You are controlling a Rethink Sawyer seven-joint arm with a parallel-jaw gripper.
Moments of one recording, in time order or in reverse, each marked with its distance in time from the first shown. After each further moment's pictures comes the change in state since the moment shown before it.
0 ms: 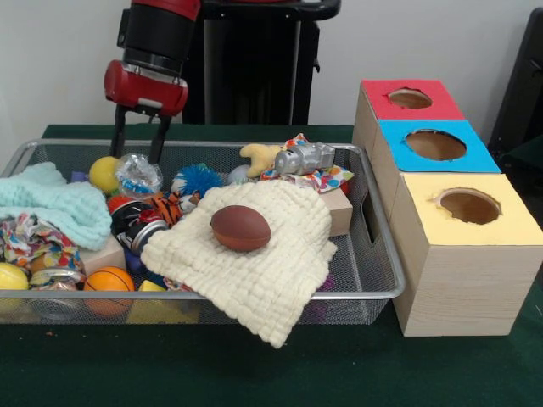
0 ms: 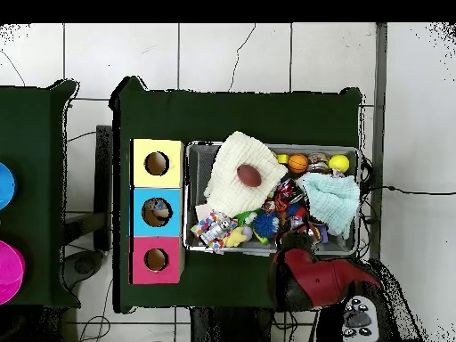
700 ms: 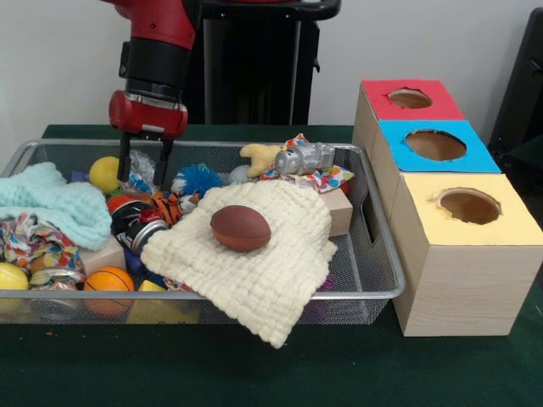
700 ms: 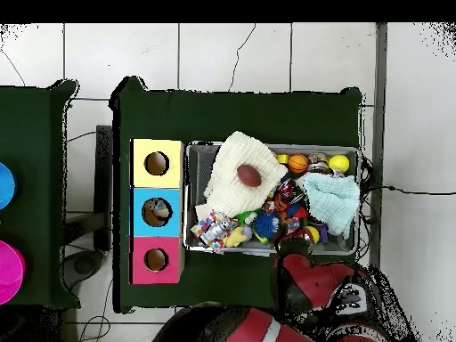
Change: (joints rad) arm 0.006 0.171 -0.068 -0.034 0.030 -0.178 0.000
